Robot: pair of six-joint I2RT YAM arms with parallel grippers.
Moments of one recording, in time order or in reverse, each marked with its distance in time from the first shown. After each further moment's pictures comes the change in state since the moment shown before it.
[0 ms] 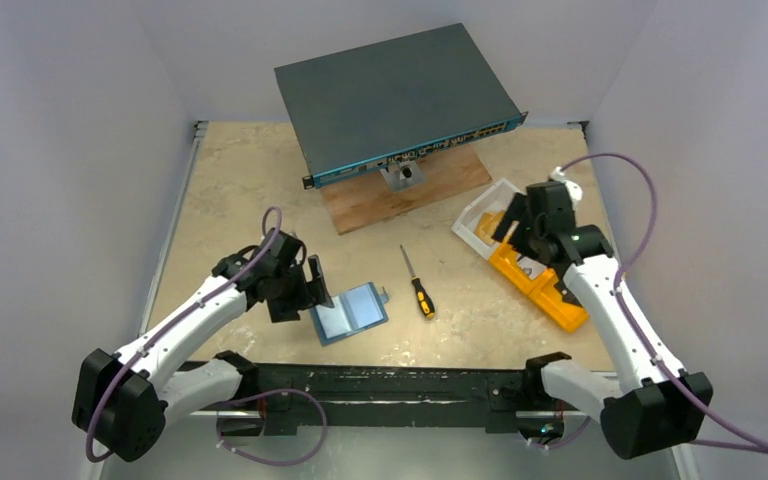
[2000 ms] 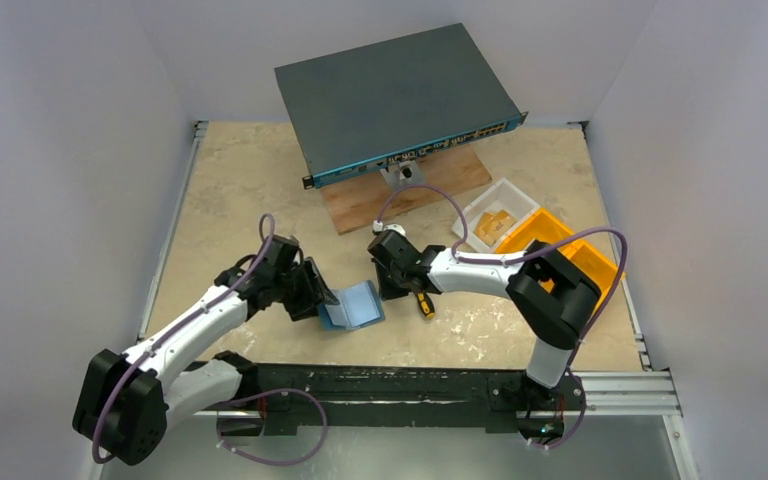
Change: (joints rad) left arm 0.047 -0.011 -0.187 0.268 0.110 -0.150; right arm 0.785 0.699 0.012 0.550 -0.158 0.027
